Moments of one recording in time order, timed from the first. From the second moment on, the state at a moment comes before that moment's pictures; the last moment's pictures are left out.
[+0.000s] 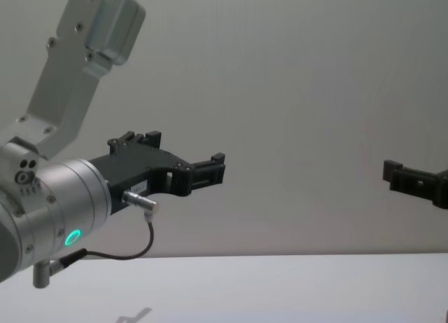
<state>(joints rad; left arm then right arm) -0.24 0.38 0.45 -1.63 -0.20 0.01 -0.01 -0.01 0.34 -0.23 -1.77 0.29 0.03 0.07</state>
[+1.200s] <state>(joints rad) -0.24 0.38 0.45 -1.63 -0.20 0.01 -0.01 0.04 0.40 -0.16 -1.71 0.34 0.06 0.23</state>
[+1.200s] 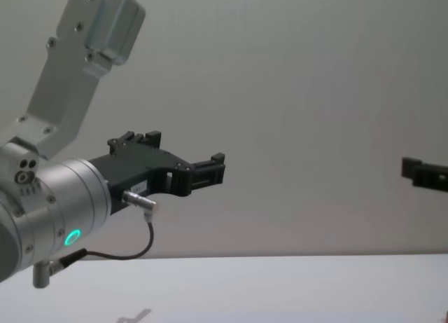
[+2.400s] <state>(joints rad) -0.24 0.38 0.45 -1.63 -0.20 0.01 -0.01 -0.04 0.47 -0.13 -1.65 0.30 0.09 0.24</state>
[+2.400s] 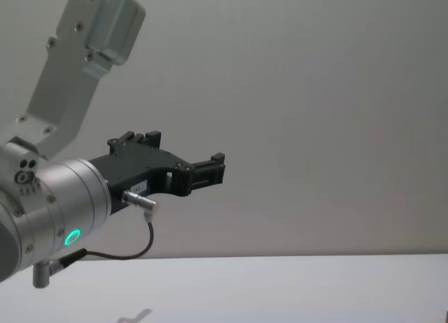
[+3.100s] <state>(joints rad) -0.24 0.38 0.45 -1.63 -0.20 0.01 -0.01 -0.04 0.46 -0.14 -1.62 0.29 0.14 0.28</state>
